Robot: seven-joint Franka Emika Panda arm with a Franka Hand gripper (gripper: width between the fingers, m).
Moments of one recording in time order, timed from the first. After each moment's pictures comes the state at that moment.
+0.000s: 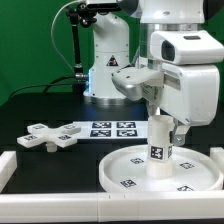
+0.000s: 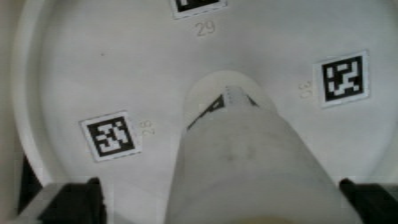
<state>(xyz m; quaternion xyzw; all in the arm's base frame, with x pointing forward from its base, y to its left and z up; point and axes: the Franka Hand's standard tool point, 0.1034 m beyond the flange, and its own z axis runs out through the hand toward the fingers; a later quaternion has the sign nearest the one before) 0.572 0.044 0.074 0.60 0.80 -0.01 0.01</state>
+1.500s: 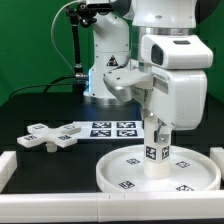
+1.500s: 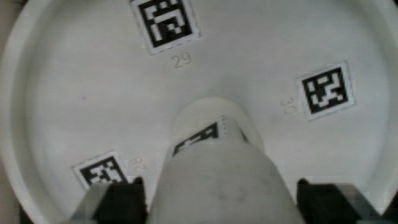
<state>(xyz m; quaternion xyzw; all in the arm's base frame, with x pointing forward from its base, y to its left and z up) 0.568 0.028 0.071 0.69 0.73 -0.03 0.01</state>
